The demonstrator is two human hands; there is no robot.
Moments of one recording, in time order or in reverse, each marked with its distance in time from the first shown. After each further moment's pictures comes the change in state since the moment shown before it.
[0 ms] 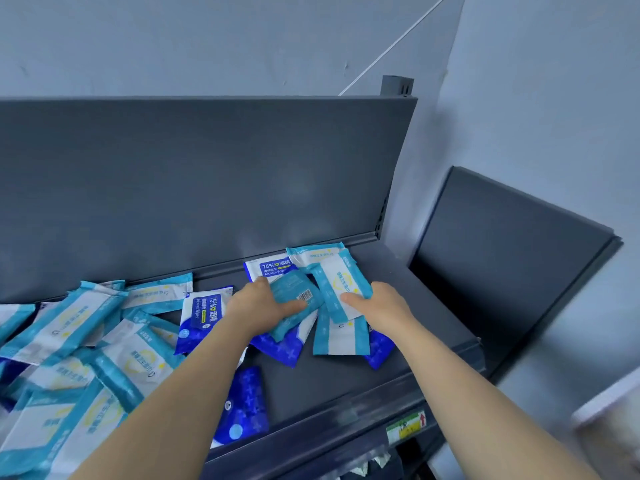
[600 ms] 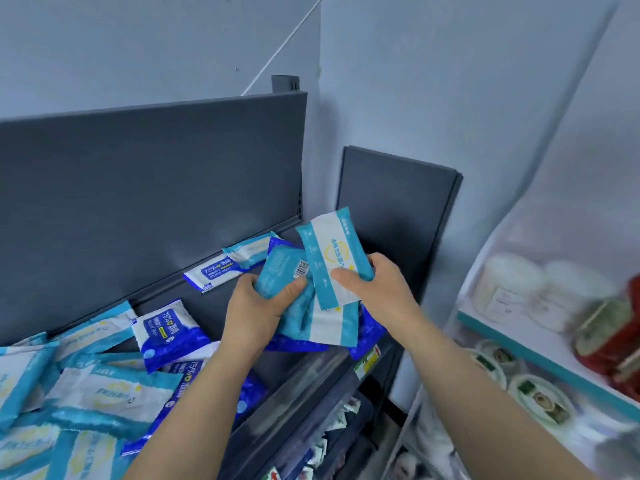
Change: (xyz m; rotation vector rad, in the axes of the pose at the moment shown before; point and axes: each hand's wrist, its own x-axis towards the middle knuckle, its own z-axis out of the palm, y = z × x) left_hand -0.091 0.025 -0.012 -0.889 -0.105 0.239; right_hand -0.156 -0.026 -0.024 0.556 0.412 0.015
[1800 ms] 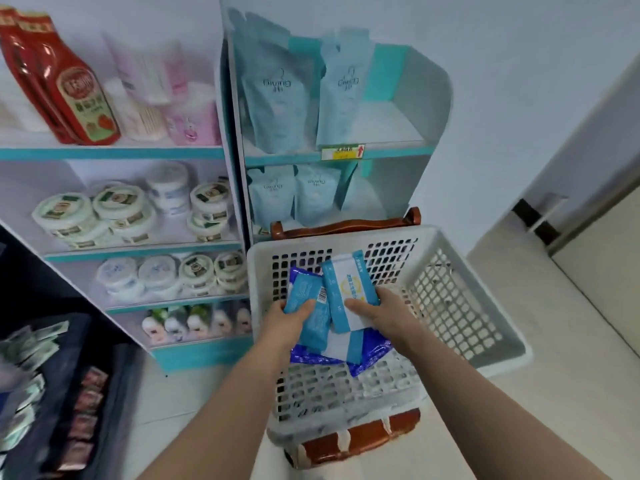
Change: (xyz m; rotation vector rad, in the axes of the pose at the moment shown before) left_hand -0.569 -0.113 0.267 0.066 -1.169 -0.437; right_hand -0.625 0.222 -0.296 0.275 0.847 0.695
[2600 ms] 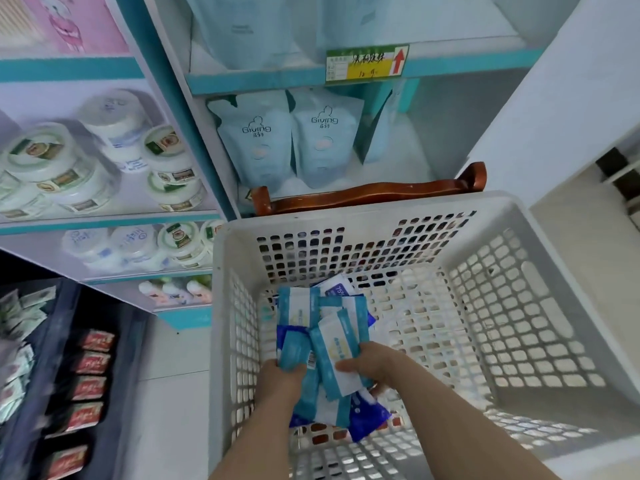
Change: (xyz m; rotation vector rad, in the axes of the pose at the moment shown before) left_hand 0.114 -0.143 0.009 0.332 0.313 -0.366; right_hand 0.146 0.135 0.020 -0.531 -0.424 0.575
